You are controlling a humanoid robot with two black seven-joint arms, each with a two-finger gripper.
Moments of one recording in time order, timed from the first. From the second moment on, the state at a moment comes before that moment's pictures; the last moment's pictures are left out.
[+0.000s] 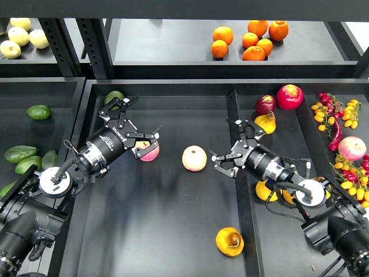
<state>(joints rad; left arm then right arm) -0.37 0.00 -1.34 -0.89 0.10 -0.49 0.45 0.51 -0.02 1.09 0.70 -0.23 0.58 -0.34</state>
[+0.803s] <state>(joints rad) -0.37 0.00 -1.34 -0.89 0.10 -0.49 0.45 0.70 -0.50 0.47 0.90 -0.33 0.58 -0.49</state>
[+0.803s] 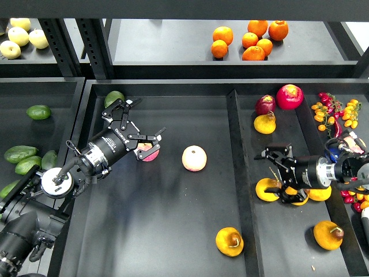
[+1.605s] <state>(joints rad) -0.36 0.00 -1.33 -0.89 0.10 -0.49 0.45 0.67 -0.40 0.27 0.89 -0.35 0.58 -0.49</state>
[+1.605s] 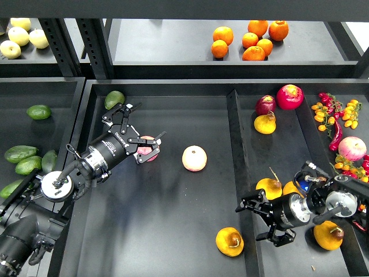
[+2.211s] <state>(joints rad) -0.34 0.00 -1.33 -0.90 0.10 -0.49 0.45 0.60 -0.36 0.27 0.89 -0.36 0.58 -0.49</state>
